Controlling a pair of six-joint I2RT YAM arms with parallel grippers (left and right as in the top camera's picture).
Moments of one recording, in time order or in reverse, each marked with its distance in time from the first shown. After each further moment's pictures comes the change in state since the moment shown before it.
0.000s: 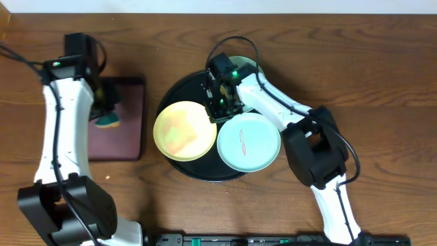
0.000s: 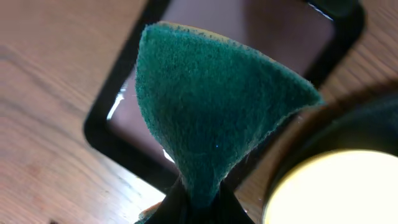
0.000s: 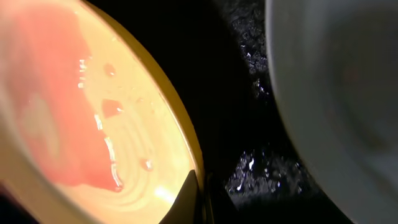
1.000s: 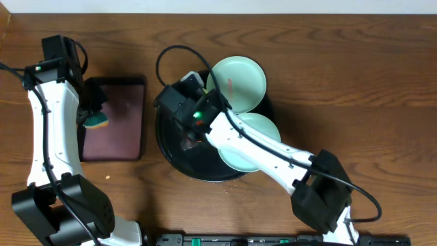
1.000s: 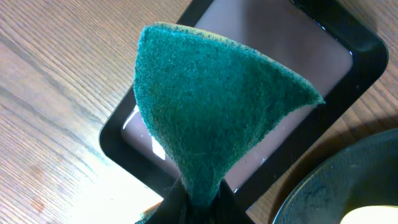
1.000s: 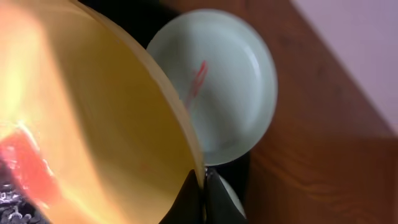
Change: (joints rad) left arm 0.086 0.000 0.000 0.034 0.014 0.000; right arm 0.358 -0.235 -0.001 -0.073 1.136 -0.023
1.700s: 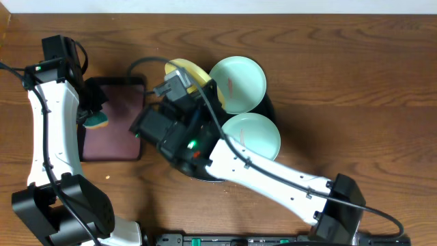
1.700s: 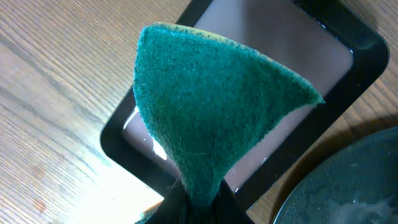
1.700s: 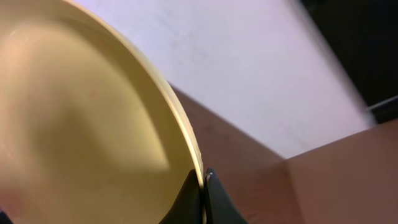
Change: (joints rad) left arm 0.000 0.000 0.000 -0.002 0.000 0.008; right arm 0.163 -0.115 0.000 0.095 0.532 -0.011
